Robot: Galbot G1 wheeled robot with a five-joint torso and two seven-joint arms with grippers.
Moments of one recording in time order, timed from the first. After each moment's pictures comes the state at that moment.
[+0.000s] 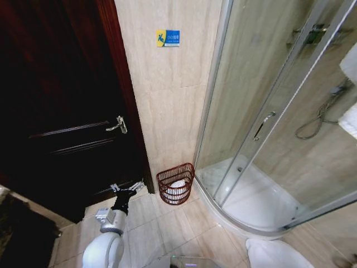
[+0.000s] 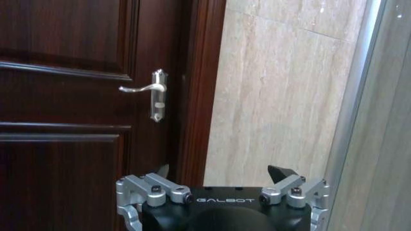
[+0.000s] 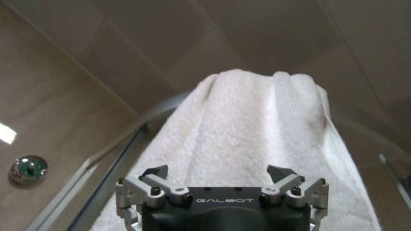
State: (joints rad) left arm 1.74 -1.58 -0.63 -2.30 -0.16 0.12 0.03; right arm -0.76 -0.01 1.21 1.68 1.16 -0.07 0.14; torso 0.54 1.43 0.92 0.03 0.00
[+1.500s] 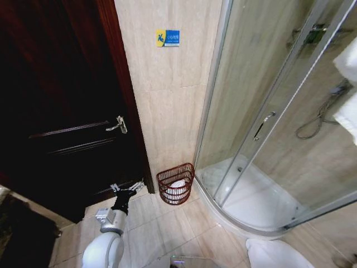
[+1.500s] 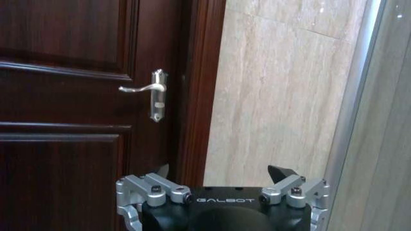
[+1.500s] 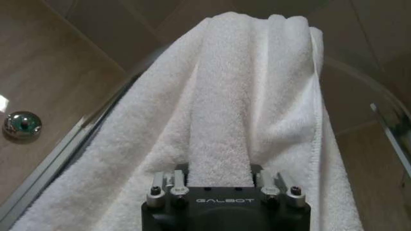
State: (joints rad) left arm 1.74 -1.58 -0.63 -2.30 -0.16 0.12 0.03; right arm -0.85 0.06 1.21 1.65 1.11 -0.07 0.12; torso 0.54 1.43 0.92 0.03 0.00
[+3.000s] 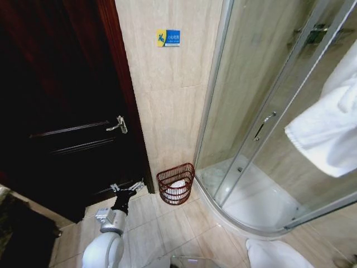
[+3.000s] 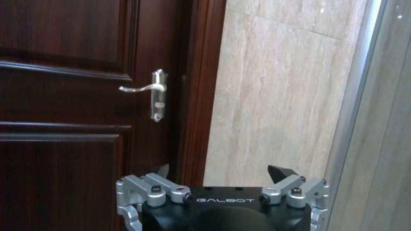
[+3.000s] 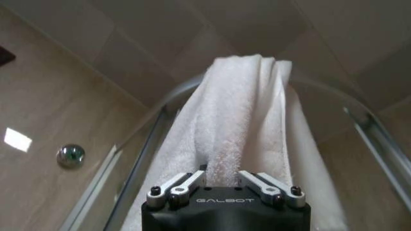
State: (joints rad) left arm 1.74 -1.58 -0.63 -2.30 -0.16 0.12 0.03; right arm -1.23 0.60 1.59 2.17 0.97 -0.07 0.13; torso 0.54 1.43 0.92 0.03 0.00
